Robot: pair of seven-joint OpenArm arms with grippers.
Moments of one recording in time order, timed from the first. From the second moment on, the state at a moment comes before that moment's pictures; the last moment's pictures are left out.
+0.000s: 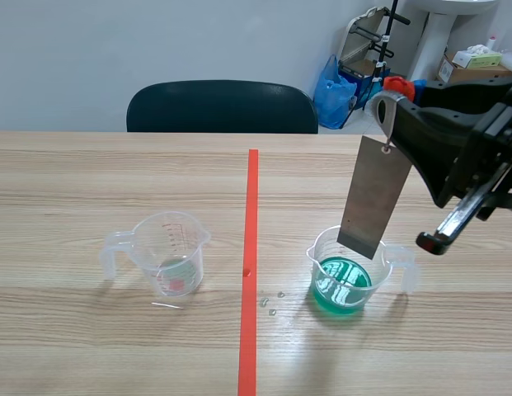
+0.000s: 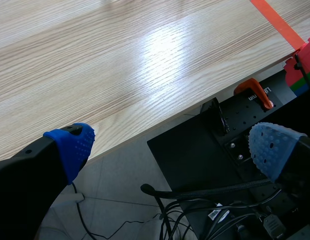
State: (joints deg) left arm 80.2 -29.6 -20.8 96.7 -3.9 -23.6 -40.3; right arm -29.6 49.1 -4.3 117.7 23.3 15.3 22.6
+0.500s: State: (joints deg) left arm 80.2 -29.6 -20.8 96.7 -3.9 -23.6 -39.9; right arm -28.1 44.4 -4.3 113.3 23.3 18.2 23.4
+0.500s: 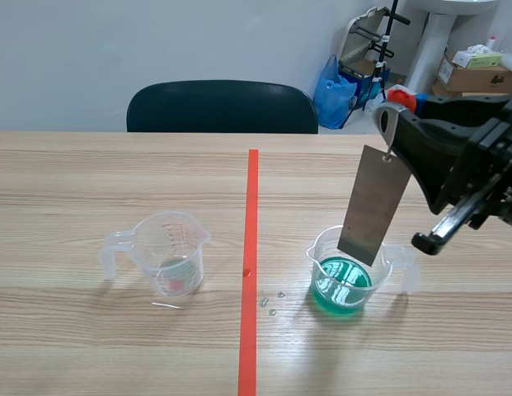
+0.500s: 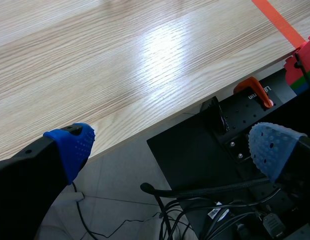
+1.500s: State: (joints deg) left arm 80.2 -29.6 -20.8 96.7 -3.9 -23.6 -39.9; right arm -19.3 32.5 -11.5 92.5 13.1 20.4 30.5
